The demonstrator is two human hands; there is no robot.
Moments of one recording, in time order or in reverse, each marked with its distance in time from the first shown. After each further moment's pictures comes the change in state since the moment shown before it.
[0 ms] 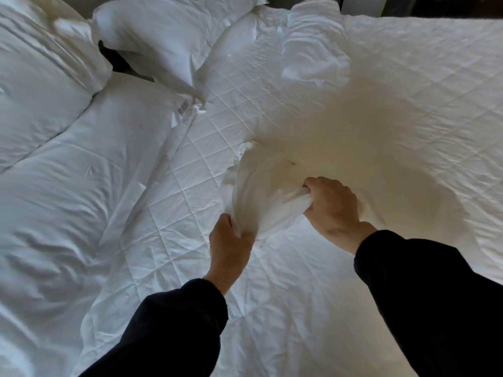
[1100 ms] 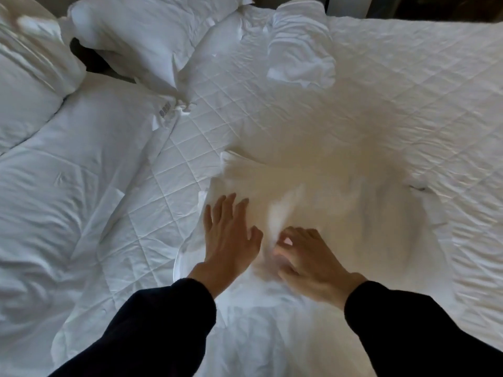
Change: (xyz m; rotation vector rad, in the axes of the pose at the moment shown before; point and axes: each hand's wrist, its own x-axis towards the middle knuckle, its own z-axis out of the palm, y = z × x) left_hand 0.010 0.019 0.020 0.493 -0.068 0.510; right_hand -0.064 0.015 0.033 -0.003 -0.294 -0.340
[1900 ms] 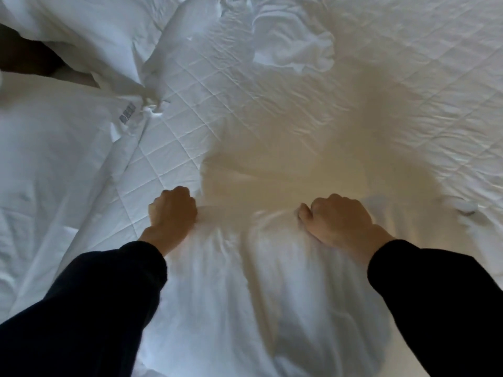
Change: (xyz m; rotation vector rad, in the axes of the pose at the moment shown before) left_hand 0.156 -0.059 0.018 0.307 -0.207 -0.341; right_hand 0.108 0.125 -0.021 -0.098 -0.022 0.399
